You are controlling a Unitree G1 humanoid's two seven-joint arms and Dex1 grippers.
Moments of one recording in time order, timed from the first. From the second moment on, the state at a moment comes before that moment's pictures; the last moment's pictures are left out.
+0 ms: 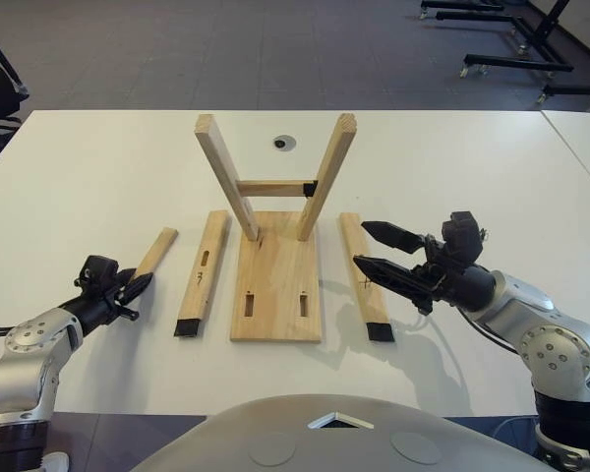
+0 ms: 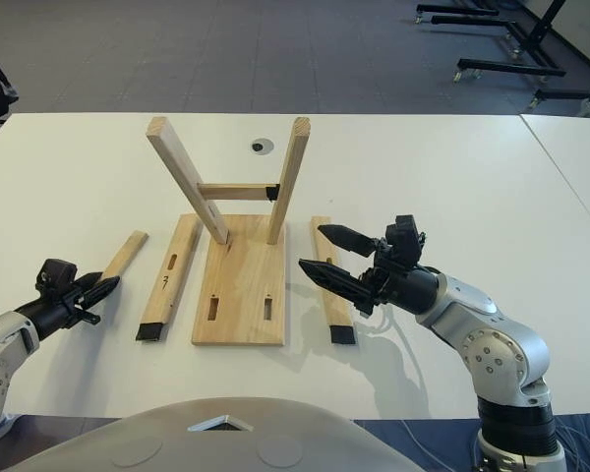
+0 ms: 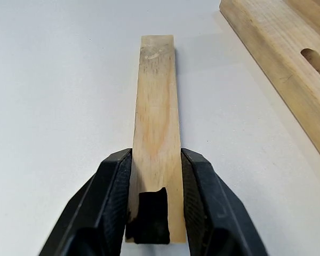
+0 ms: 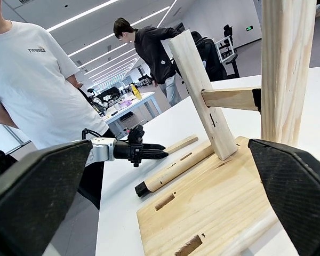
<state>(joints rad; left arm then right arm) 0.36 0.65 0.24 -0.11 -0.34 0.45 -0.59 0.17 -0.55 -0.18 -0.49 1.06 0.72 0.82</state>
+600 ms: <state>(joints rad) -0.17 0.52 0.19 -0.34 -0.22 -0.05 -0.41 -0.22 -0.35 -0.19 -0.50 1.45 0.69 0.36</state>
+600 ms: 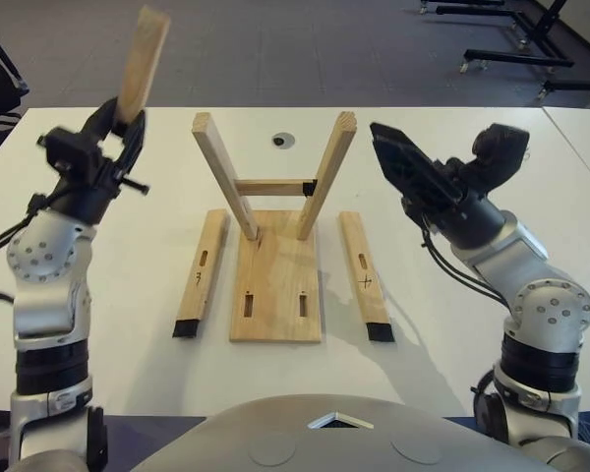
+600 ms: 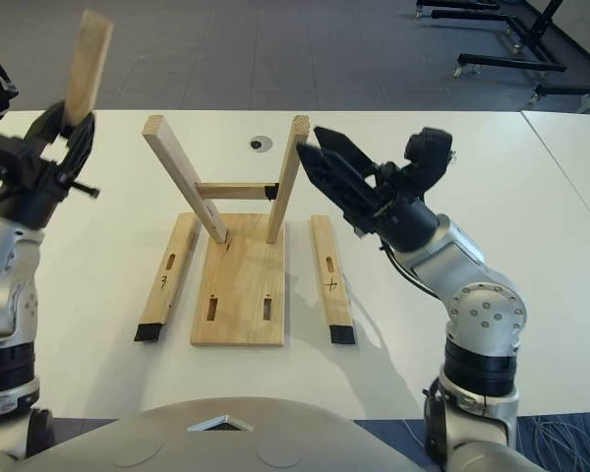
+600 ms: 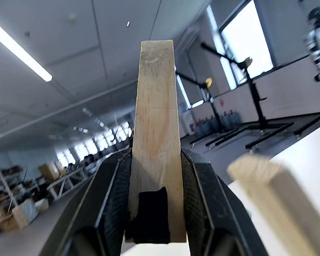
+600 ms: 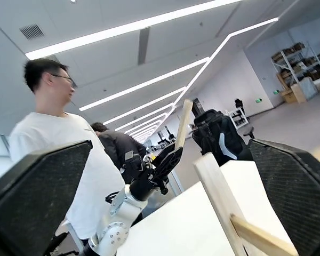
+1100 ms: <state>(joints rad) -0.27 0.47 -0.10 -0.42 -0.15 -0.15 -0.57 -0.47 -0.16 -0.10 -0.44 1.41 0.58 0.21</state>
